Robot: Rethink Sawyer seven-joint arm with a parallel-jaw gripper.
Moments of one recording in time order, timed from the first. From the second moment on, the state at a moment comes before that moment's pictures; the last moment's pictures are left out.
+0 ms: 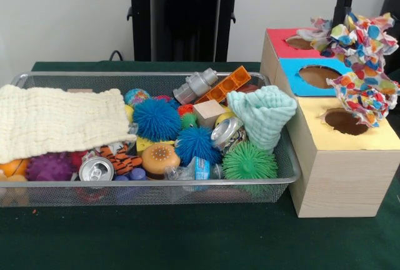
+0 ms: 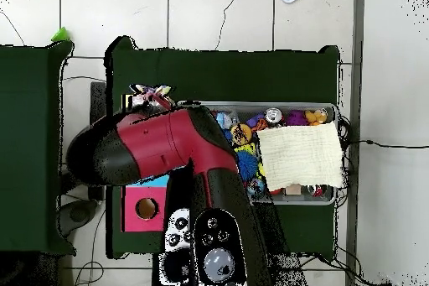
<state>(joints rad) -0.12 -0.92 0.23 1.57 -0.36 0.62 1.15</state>
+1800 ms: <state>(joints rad) -0.02 -0.86 0.19 1.60 -0.35 0.54 1.15</state>
